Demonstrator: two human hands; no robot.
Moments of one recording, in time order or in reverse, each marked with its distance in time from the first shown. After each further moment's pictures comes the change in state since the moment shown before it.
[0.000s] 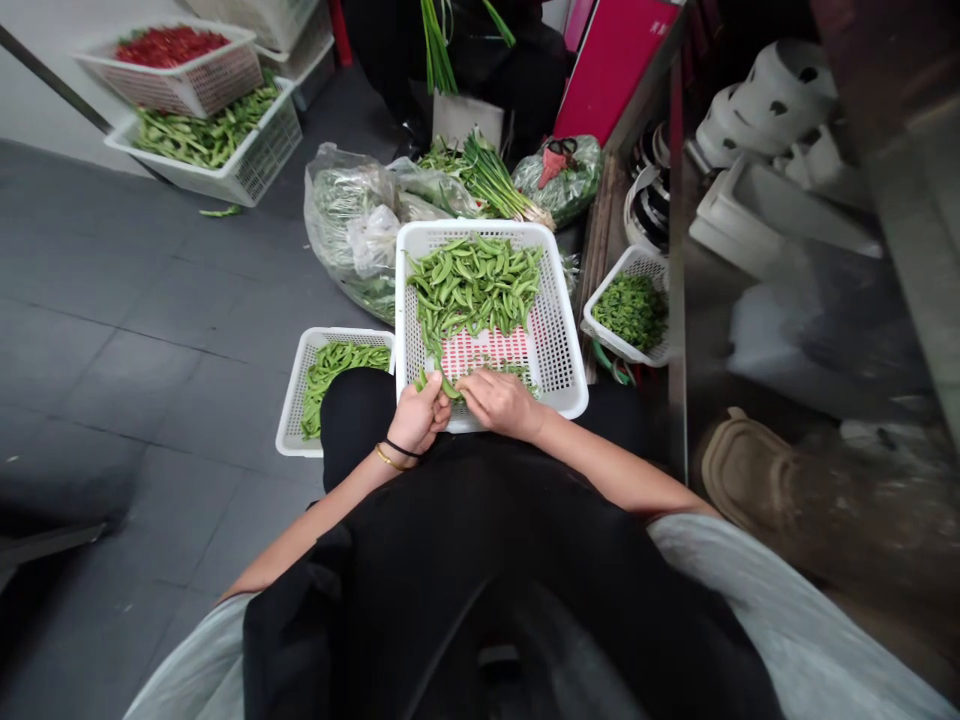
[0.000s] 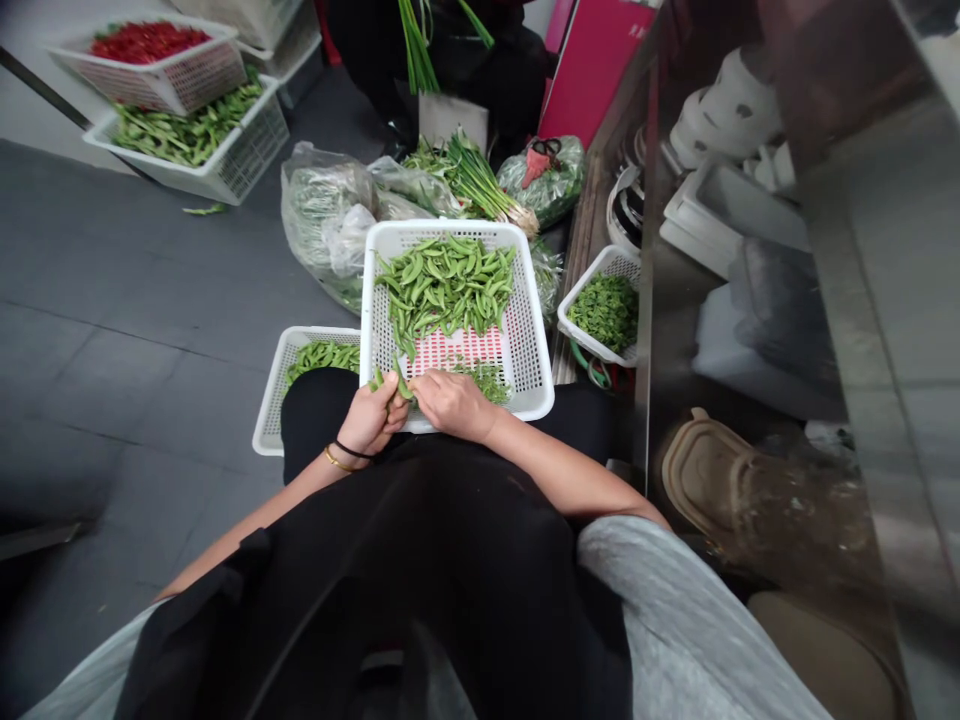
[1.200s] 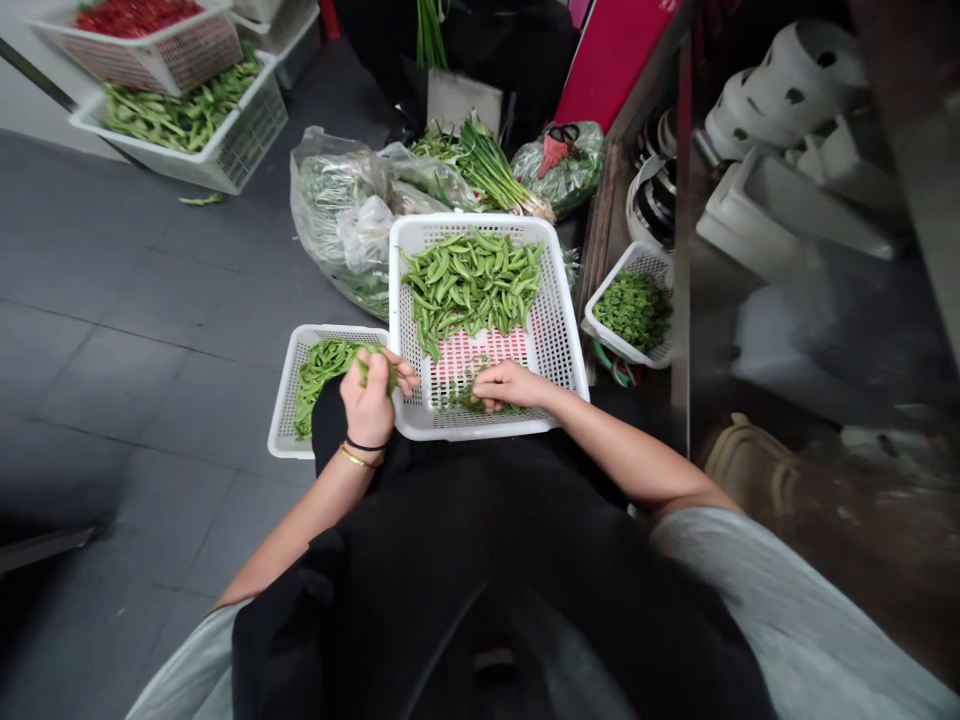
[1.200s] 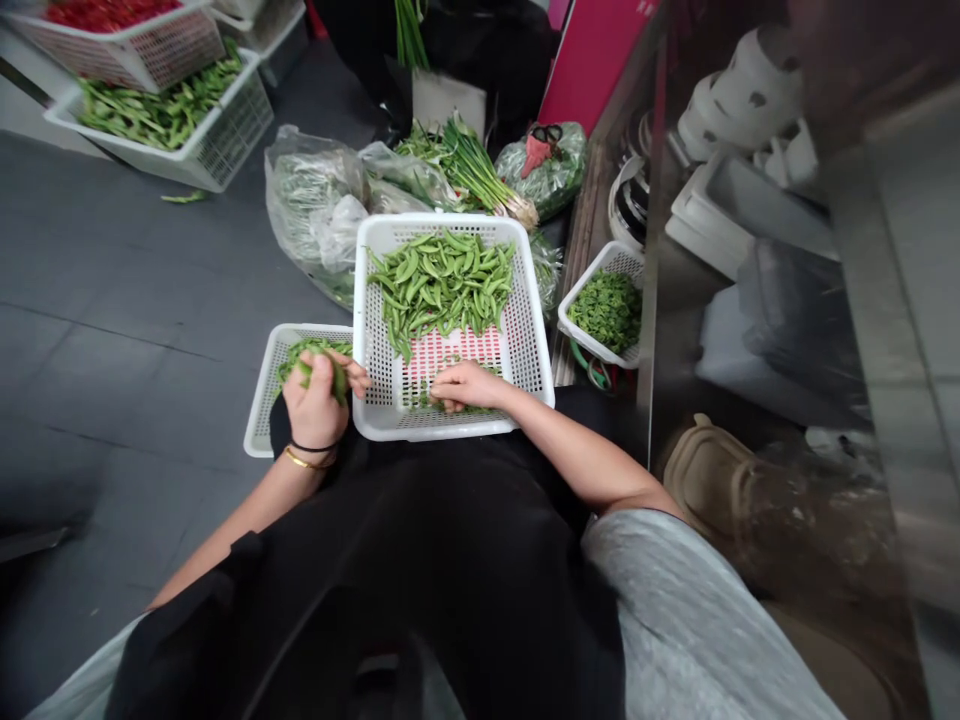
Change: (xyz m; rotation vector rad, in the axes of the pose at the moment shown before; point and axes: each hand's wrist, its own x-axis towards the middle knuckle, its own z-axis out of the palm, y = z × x) left_hand 0.007 0.035 -0.022 0.190 0.181 0.513; right_hand 0.000 0.068 0.003 0.862 -0.607 0.486
